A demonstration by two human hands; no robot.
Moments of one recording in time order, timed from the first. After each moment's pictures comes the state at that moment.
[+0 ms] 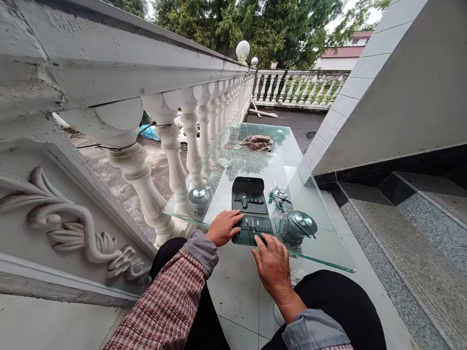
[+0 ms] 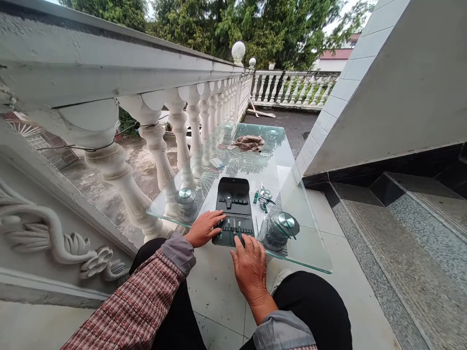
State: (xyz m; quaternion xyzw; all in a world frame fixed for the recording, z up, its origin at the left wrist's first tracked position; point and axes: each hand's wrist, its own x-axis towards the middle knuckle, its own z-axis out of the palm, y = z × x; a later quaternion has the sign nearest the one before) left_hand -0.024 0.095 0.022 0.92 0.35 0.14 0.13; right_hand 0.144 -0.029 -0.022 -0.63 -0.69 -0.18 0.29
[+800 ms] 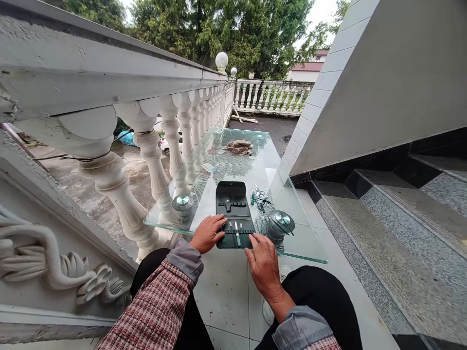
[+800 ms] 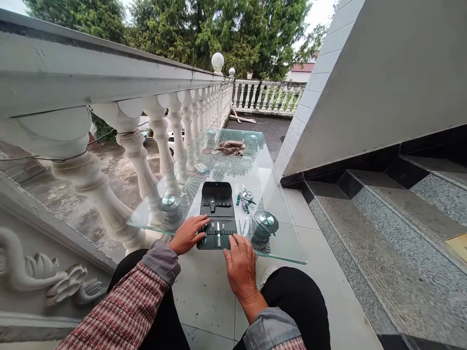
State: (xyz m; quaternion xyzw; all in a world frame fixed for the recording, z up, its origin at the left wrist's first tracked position) left_hand -0.023 0.097 0.024 0.92 0.35 0.15 0.13; right_hand 0.161 -0.028 -0.017 -0.65 -0.65 -0.16 0.36
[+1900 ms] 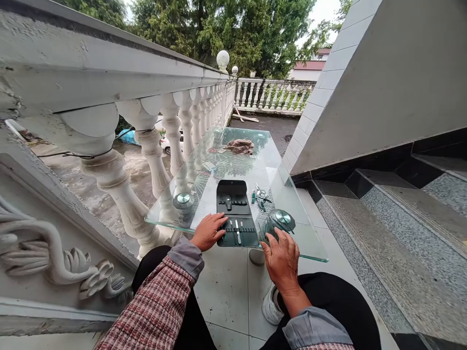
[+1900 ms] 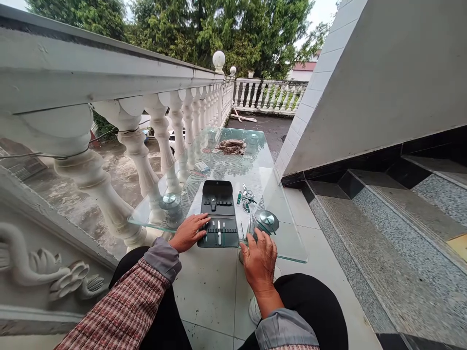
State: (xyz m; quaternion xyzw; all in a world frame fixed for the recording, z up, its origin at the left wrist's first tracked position) left_hand -0.022 0.097 0.025 0.92 0.35 0.14 0.12; right_hand 0.201 -0.032 -0.017 -0.72 -0.59 -0.25 0.26
